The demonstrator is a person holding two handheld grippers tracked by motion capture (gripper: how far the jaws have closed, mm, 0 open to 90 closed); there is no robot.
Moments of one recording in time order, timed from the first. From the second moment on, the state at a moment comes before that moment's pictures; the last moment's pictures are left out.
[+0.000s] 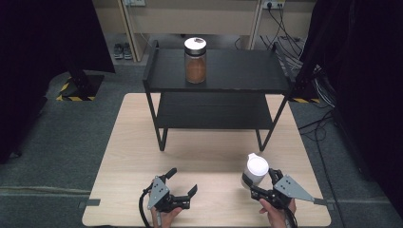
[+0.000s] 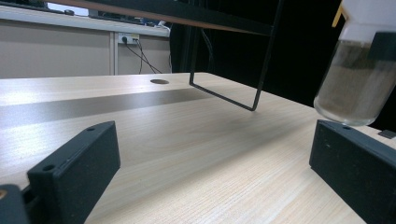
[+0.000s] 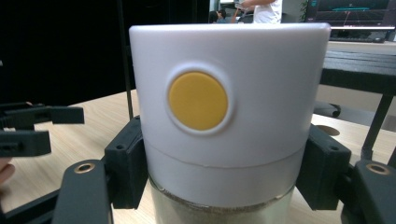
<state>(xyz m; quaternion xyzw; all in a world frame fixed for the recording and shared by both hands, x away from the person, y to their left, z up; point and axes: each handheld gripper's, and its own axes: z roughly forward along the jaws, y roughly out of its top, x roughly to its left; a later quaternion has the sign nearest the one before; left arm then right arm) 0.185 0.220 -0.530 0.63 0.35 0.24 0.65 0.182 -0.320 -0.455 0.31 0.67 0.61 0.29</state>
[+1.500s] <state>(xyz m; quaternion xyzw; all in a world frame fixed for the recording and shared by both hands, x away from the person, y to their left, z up) 0.185 0.220 -0.530 0.63 0.35 0.24 0.65 0.249 -0.296 -0.308 0.23 0.68 0.65 0.24</state>
